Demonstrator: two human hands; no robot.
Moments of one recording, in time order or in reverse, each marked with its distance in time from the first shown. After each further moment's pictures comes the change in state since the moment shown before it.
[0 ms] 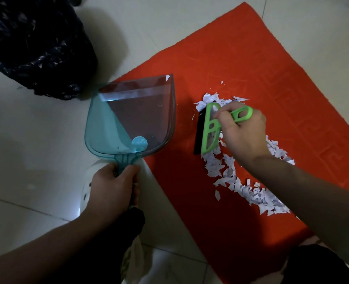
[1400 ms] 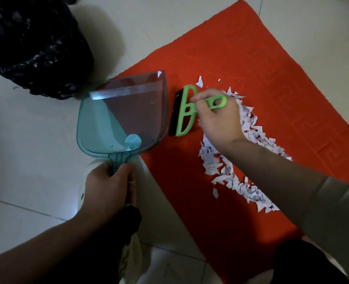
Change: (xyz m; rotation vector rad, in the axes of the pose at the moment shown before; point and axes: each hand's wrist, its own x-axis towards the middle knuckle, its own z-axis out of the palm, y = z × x) left_hand 0.004 -0.006 -0.002 0.063 0.069 0.033; right_hand 0.014 -0.013 0.035 0.143 -0.056 0.007
